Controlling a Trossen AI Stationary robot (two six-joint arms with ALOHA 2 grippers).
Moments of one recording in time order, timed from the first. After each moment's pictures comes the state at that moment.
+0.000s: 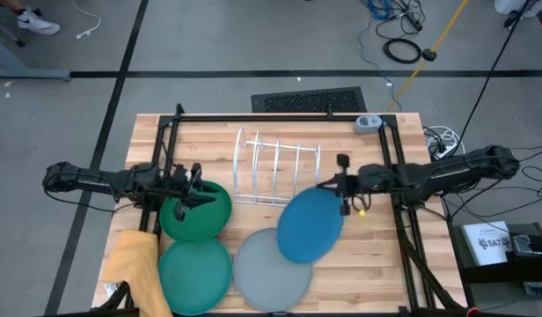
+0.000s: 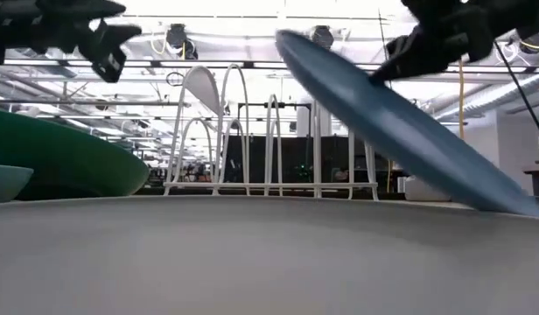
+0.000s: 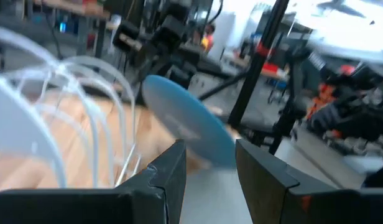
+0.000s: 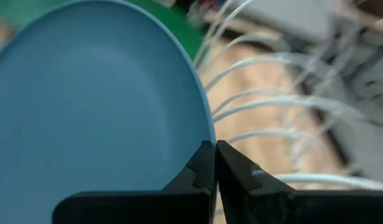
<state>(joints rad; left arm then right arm) -0.07 0.39 0.20 0.22 0.11 -0.28 0.10 0.92 0.53 0.00 0.22 -0.22</state>
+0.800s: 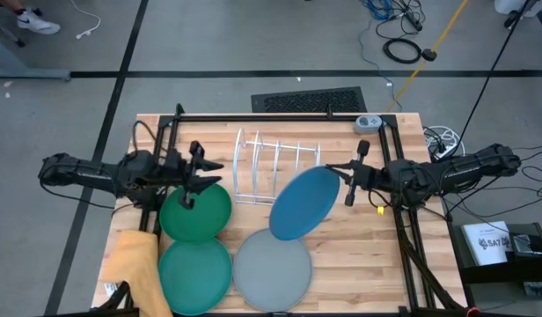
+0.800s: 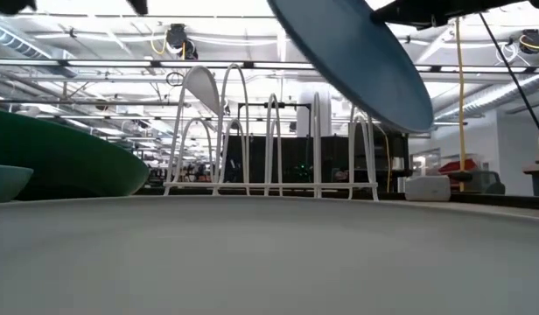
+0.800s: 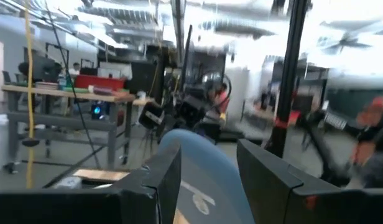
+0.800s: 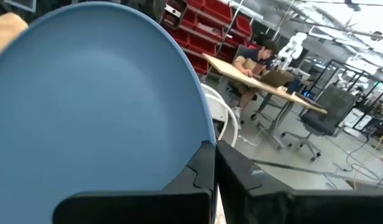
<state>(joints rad) -0.07 0.70 0.51 0.45 -0.02 -0.06 0.20 0.77 0.53 0.21 0.50 -0.36</state>
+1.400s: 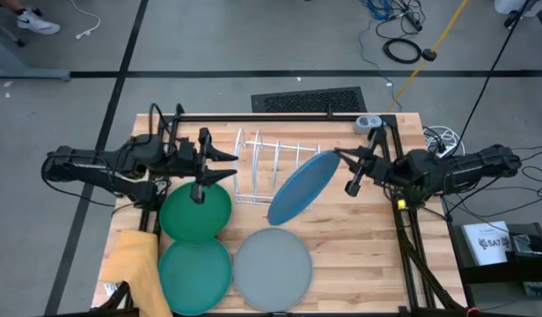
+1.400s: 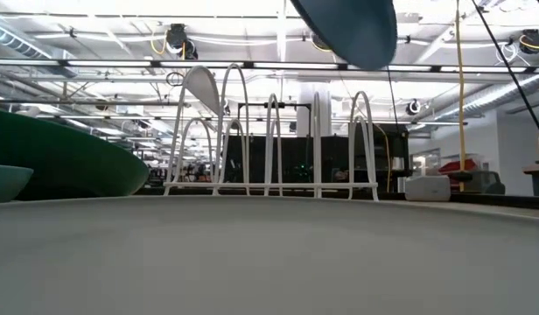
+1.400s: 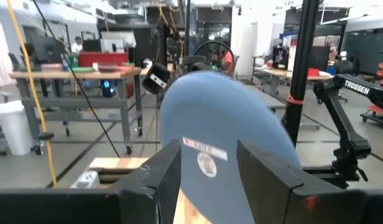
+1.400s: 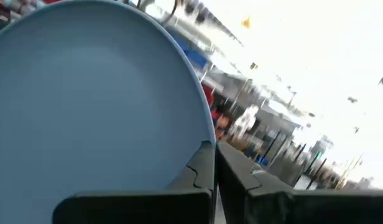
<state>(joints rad) -0.07 0.91 0.95 0.06 -0.03 0.02 0.17 0.77 0.61 0.50 0.46 -0.68</state>
